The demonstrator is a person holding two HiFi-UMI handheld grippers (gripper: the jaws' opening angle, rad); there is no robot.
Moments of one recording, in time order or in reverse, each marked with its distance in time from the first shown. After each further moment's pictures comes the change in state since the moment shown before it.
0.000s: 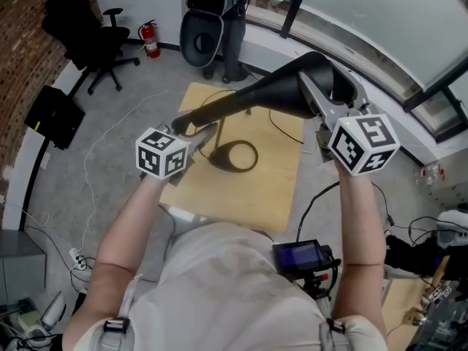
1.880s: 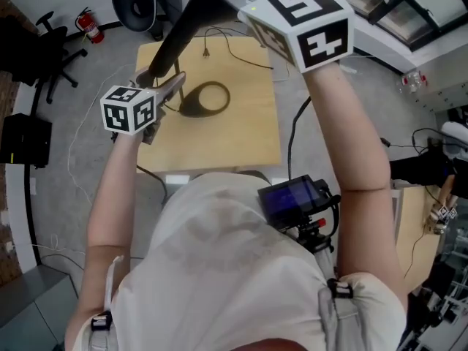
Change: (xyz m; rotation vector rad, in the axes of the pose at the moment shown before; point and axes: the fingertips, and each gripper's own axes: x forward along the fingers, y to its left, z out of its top) left arm 0.032 -0.028 -0.024 0.065 0.117 -0.116; right arm 0.019 0.047 0.032 -0.322 0.107 -0.044
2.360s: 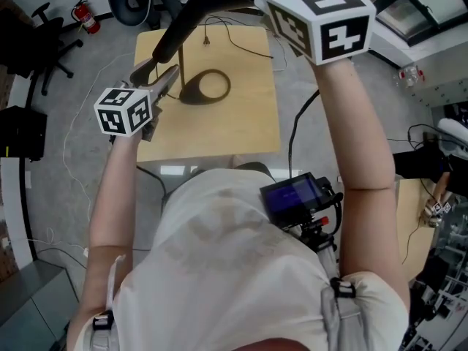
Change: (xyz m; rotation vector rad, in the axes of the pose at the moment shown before) left arm -0.026 -0.002 -0.001 -0.054 -0.082 0.033; right arm -0.013 -0.010 0.006 0.043 0.024 -0.027
